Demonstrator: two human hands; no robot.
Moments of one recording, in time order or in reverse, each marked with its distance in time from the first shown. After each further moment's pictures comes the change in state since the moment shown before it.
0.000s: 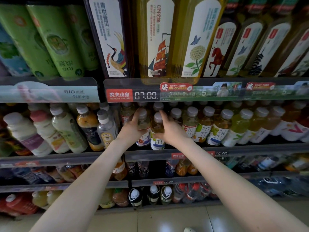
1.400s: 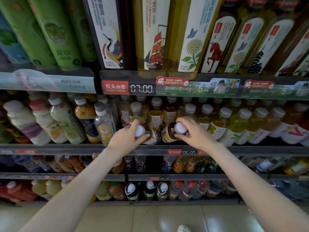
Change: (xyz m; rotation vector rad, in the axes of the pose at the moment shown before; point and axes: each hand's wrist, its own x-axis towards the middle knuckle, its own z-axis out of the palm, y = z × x) left_hand -0.054 0.005 0.007 0.315 0.146 0.225; right_hand -0.049 0.075 -0.034 0.108 0.018 -0.200
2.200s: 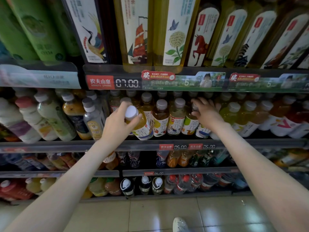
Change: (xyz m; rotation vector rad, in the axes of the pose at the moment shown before) left_hand 0.006 0.041 -0.031 -0.317 0.236 -0.059; right_hand 0.021 0.061 -0.045 -0.350 0.056 0.344
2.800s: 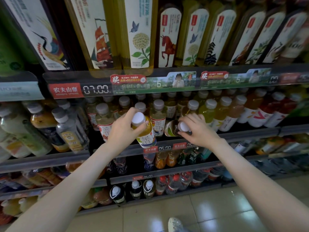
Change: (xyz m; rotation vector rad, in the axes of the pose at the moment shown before) left_hand 0.014 0.044 0.055 -0.059 -0.152 0.097; right_hand -0.058 0.052 0.023 0.044 0.222 -0.443
